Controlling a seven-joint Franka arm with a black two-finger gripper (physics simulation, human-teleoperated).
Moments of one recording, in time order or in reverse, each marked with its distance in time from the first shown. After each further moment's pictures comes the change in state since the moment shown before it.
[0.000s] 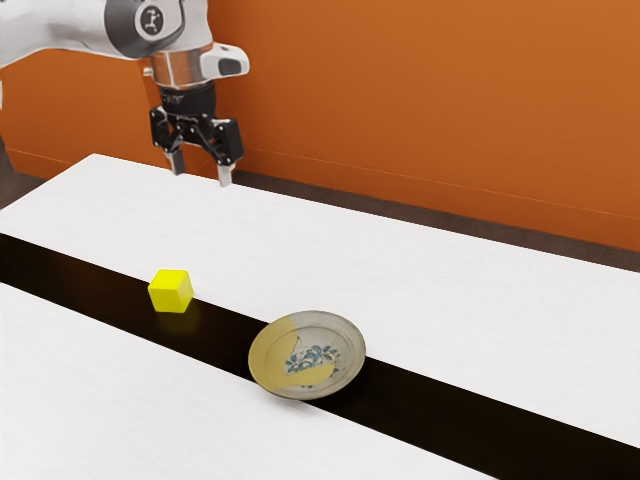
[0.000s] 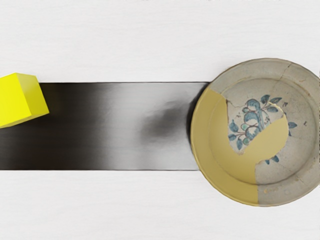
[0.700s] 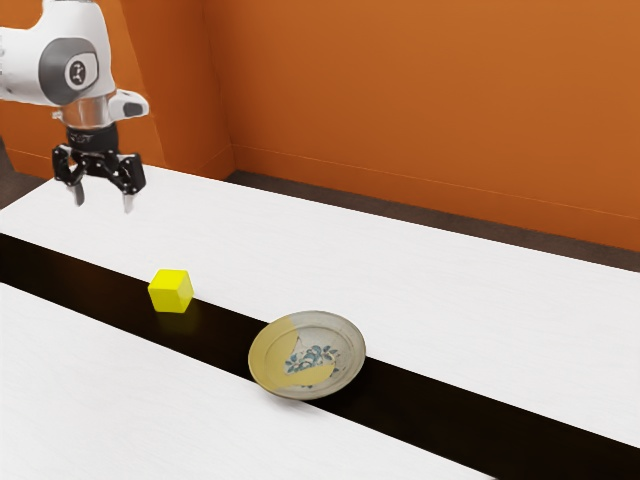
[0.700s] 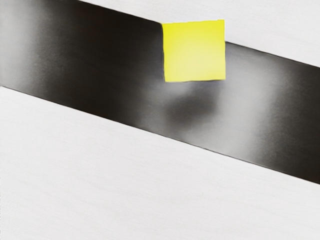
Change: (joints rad) arm 0.087 -0.003 0.246 -0.200 0.069 0.145 0.030
